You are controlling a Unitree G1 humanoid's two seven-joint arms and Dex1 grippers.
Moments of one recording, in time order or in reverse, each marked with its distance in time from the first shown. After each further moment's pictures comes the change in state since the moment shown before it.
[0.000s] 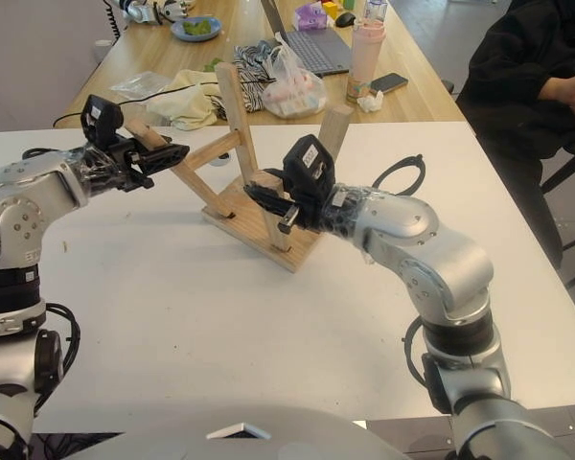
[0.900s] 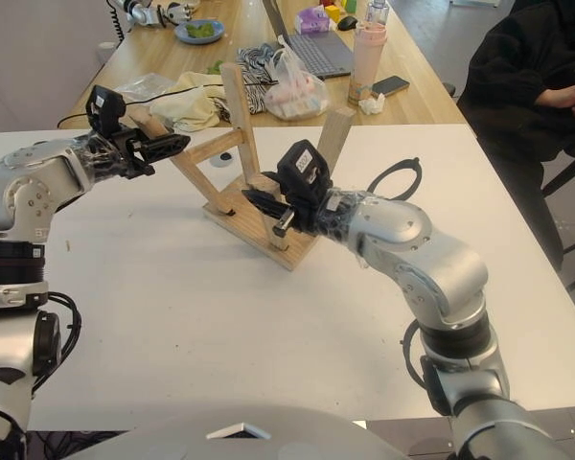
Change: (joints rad) left arm -0.123 0.013 -0.108 0.289 0.029 -0.169 -0.095; right arm 0.008 0.006 0.033 -0.026 -0.003 0.012 -0.057
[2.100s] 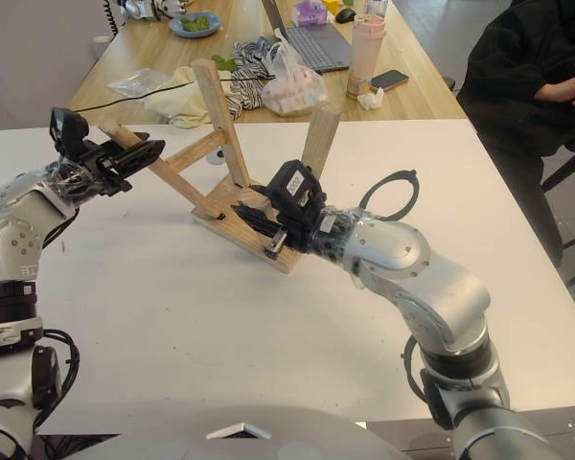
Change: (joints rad) left arm 0.198 -0.014 0.169 -0.074 -0.080 -0.169 -0.046; right arm 0.073 0.003 0.032 -0.137 0.006 0.012 -0.056
